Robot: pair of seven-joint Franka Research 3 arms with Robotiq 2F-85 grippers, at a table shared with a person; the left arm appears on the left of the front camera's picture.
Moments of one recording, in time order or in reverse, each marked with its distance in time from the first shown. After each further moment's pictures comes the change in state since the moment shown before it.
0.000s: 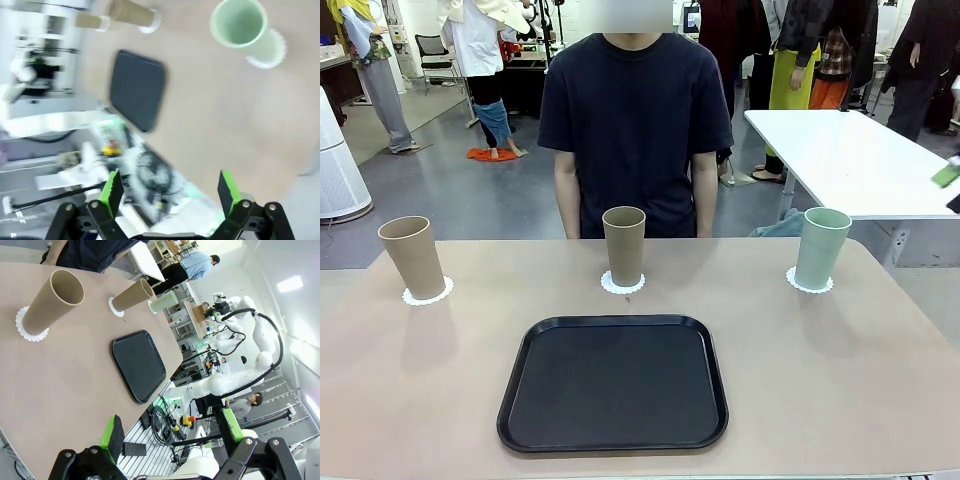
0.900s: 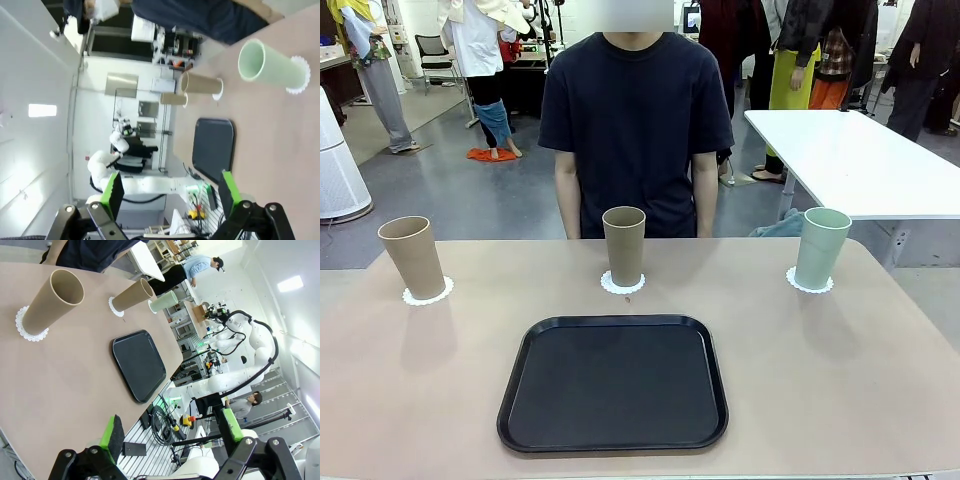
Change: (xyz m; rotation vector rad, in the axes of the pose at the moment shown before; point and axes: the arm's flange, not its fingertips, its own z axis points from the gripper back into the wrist) left arm 0.000 0.000 0.000 0.000 0.000 0.000; right arm -0.072 -0.056 0.044 0.404 -0.404 -0.242
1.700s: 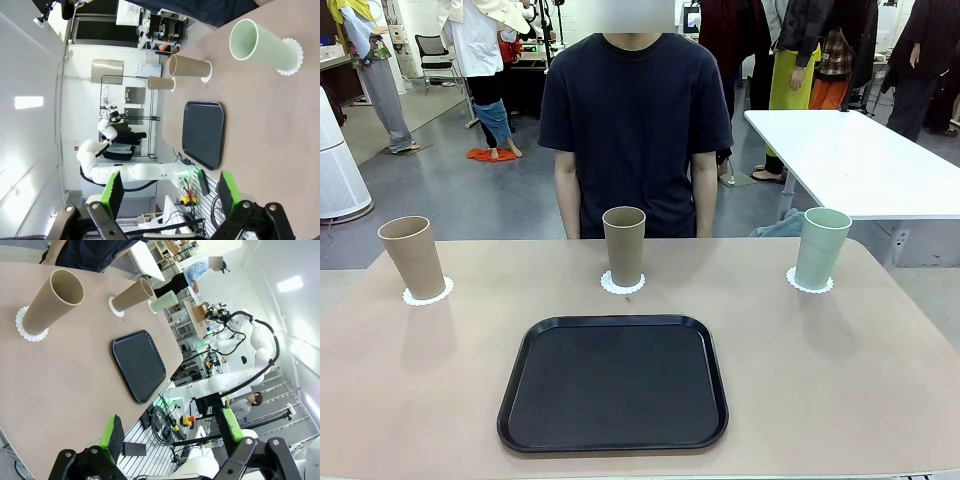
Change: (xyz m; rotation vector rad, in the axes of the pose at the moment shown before) left arm 0.000 0.000 0.000 0.000 0.000 0.000; right arm -0.003 0.006 -0.004 -0.071 0.063 -0.007
